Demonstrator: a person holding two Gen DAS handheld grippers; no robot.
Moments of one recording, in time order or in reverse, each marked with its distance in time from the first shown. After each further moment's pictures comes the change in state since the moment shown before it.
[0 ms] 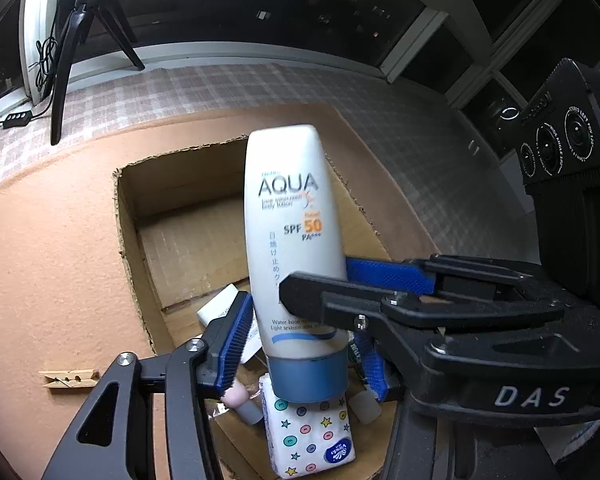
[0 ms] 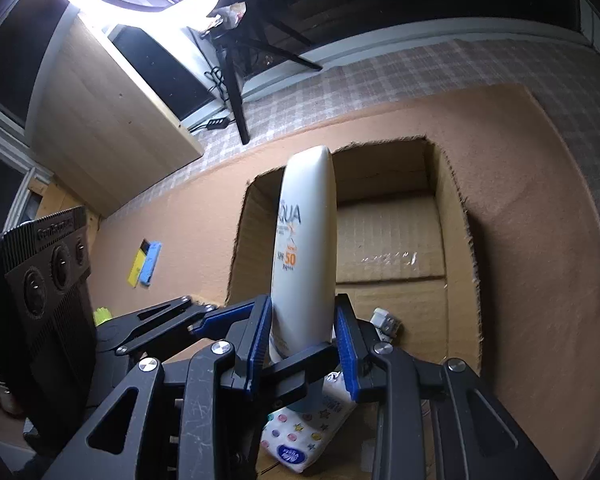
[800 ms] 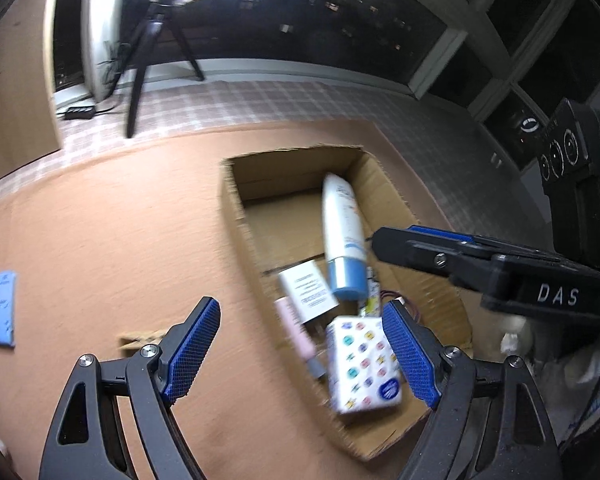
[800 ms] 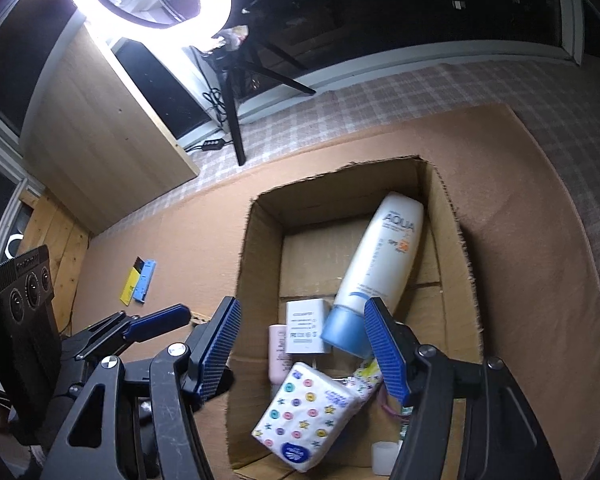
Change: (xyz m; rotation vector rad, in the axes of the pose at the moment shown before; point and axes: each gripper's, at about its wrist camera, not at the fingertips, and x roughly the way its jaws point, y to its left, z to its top) left arm -0.064 0.050 -0.036 -0.035 -0.068 0.100; right arm -0.010 0.022 -0.012 0.010 -0.100 -0.047
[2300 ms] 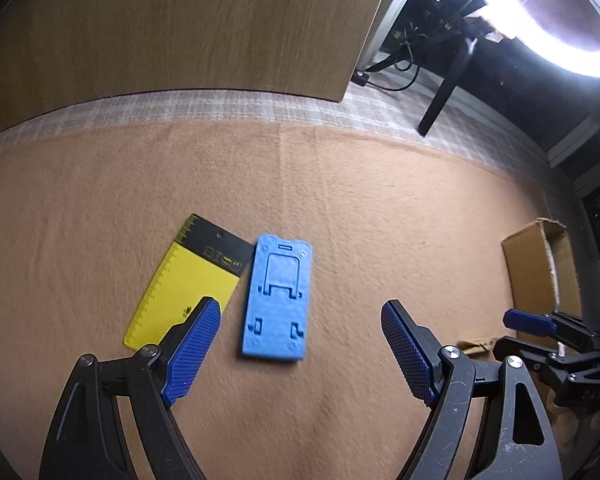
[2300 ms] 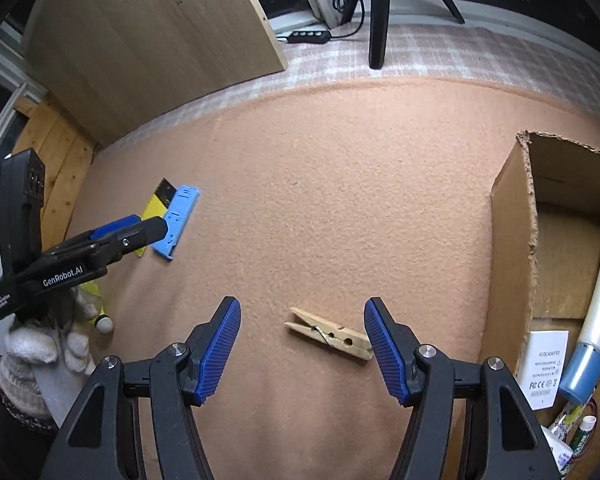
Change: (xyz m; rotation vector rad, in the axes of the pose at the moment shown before) left arm -0.049 0.267 -0.019 -0.309 0.029 0.260; right arm 0.148 0.135 -0.009 -0.181 0.268 0.014
